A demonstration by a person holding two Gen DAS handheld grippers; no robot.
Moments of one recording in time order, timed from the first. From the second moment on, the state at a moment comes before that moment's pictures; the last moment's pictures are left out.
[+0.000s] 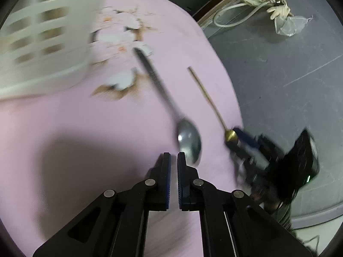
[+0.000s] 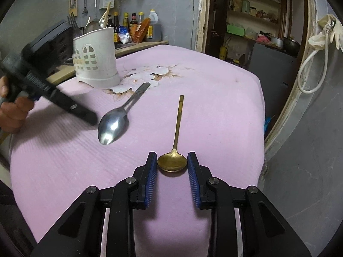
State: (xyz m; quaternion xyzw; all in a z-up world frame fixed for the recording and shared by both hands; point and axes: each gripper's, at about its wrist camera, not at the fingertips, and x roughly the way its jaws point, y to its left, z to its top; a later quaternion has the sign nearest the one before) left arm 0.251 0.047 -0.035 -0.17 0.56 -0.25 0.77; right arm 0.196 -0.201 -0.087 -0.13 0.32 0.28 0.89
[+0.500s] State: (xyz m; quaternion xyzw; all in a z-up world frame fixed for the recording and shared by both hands) left arm 0.236 0.030 -0.004 -0.10 0.49 -0.20 0.84; right arm 0.254 -0.169 -0.083 -0.14 0.36 0.28 0.88
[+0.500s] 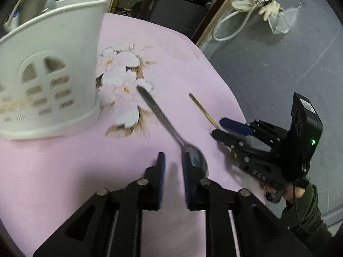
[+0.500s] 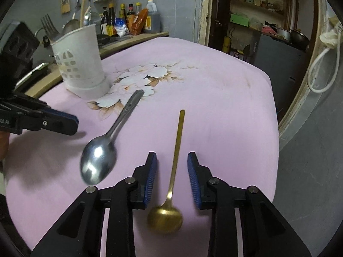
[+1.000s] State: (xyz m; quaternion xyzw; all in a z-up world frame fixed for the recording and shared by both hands) left arm 0.278 -0.017 -0.024 0.00 0.54 -0.13 0.83; right arm 0.255 -0.183 -0.085 -0.14 0.35 0.28 0.88
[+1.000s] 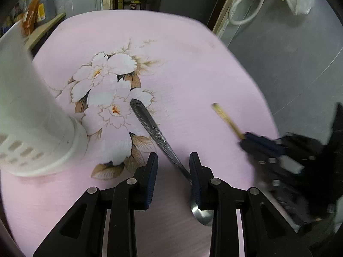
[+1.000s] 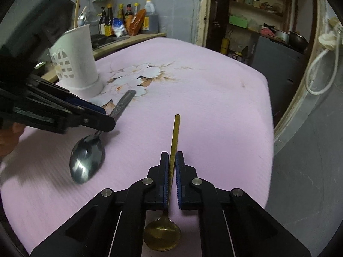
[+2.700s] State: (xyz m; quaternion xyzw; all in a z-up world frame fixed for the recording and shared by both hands) left arm 0.190 -0.003 -0.026 0.20 0.49 -0.16 0.83; right arm 0.249 -0.169 -0.083 -0.09 0.40 0.33 0.85
